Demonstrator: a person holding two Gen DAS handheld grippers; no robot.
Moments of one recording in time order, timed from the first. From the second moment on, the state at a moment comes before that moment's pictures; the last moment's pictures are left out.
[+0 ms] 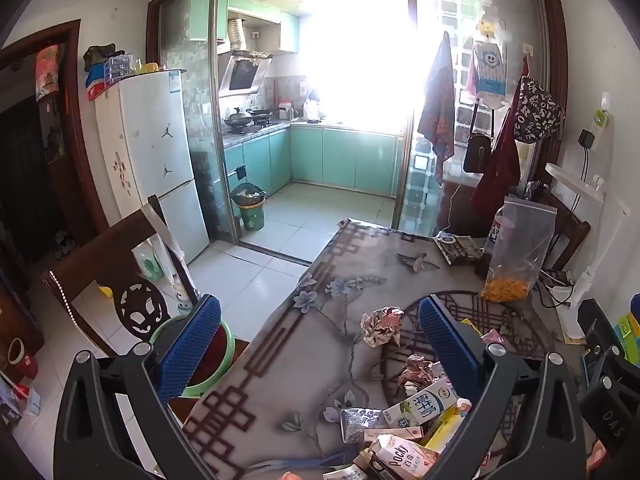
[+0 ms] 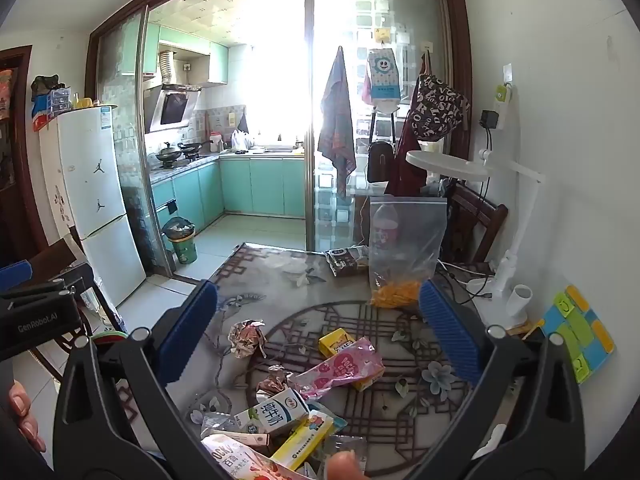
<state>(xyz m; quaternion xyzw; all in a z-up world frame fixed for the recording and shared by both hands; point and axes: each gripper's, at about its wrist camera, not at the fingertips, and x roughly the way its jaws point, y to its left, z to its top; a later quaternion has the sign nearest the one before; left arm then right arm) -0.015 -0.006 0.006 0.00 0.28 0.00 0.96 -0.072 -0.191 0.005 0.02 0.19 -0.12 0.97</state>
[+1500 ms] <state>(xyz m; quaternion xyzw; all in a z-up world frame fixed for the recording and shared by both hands) -0.023 0.054 -0.179 -0.05 0.48 -0.10 0.87 -0.060 -0.111 -0.214 -0.16 0.53 0.10 0.82</state>
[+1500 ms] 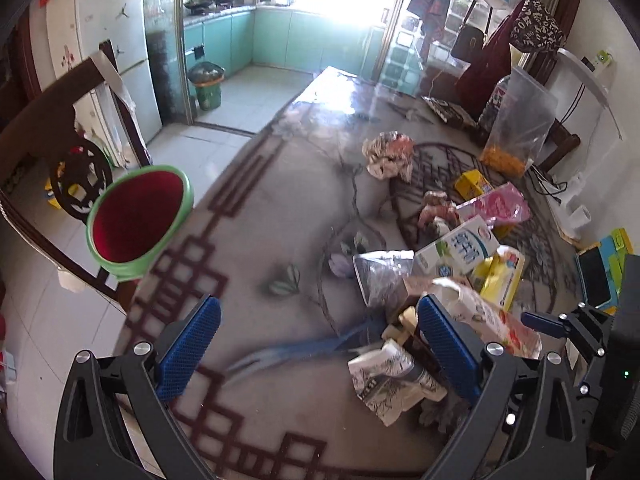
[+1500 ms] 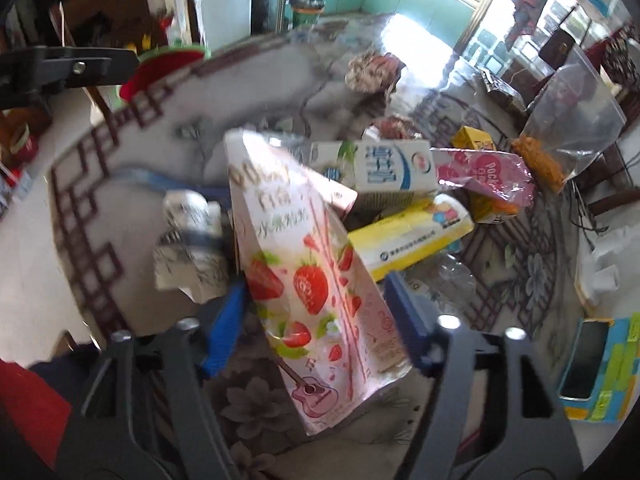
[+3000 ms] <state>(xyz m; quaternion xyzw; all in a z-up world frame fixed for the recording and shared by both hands) 0.137 0.275 -0.171 -0.08 0.45 -0.07 0.89 0.107 0.038 -0.154 0.11 0.48 0.13 0.86</state>
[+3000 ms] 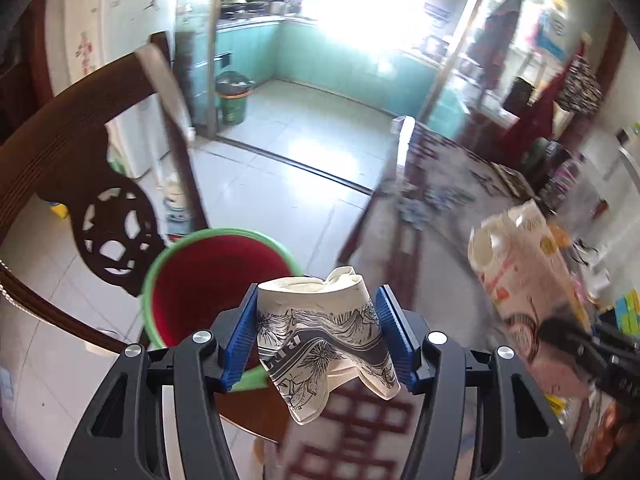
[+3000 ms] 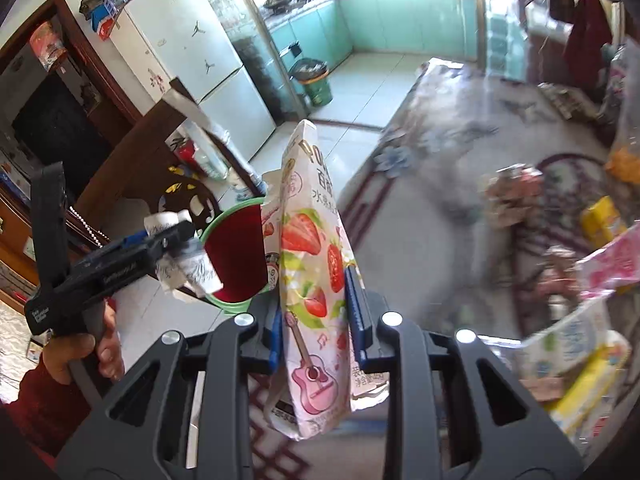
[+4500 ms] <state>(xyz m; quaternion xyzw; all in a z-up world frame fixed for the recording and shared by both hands) 0.038 0.035 -0.220 -0.12 0.56 -0.24 0.79 0.038 -0.200 -0.192 0.07 0.54 -0.04 0.84</state>
